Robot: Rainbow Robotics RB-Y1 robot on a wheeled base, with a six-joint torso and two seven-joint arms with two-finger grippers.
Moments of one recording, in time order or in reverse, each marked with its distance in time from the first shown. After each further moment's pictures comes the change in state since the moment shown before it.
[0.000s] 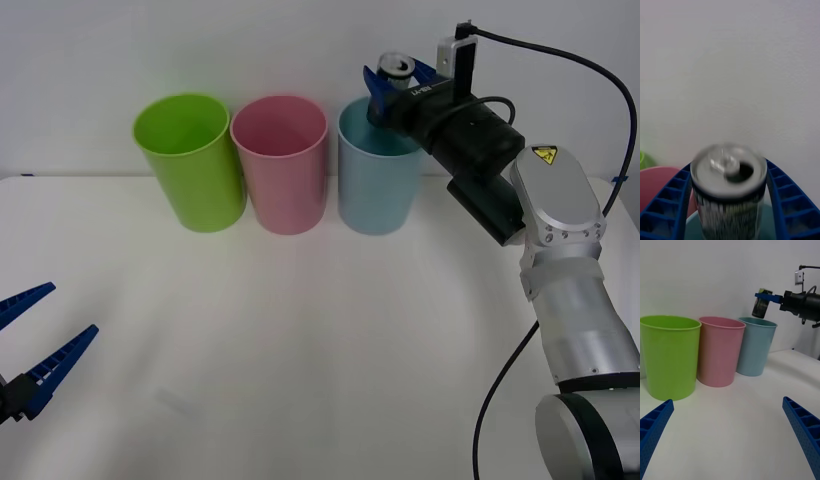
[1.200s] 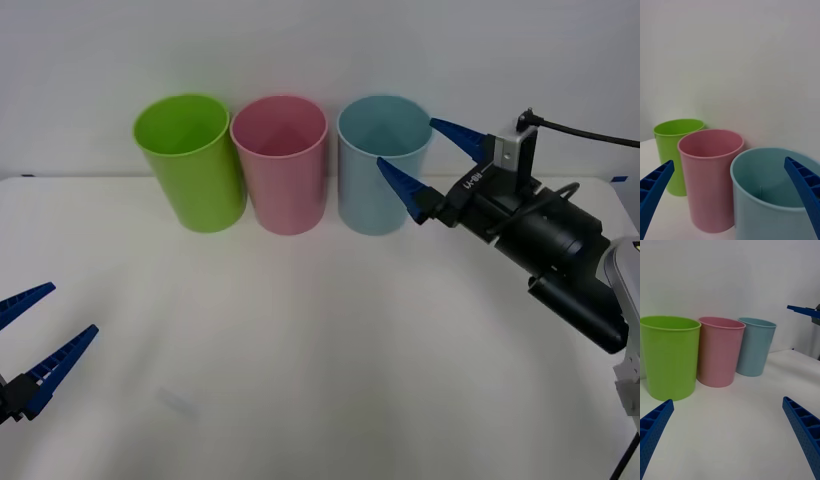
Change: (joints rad) right arm 0.481 -0.186 0.077 -0.487 -0.219 -0.239 0.002; left arm 0.000 0.000 0.000 0.000 0.000 0.000 0.000
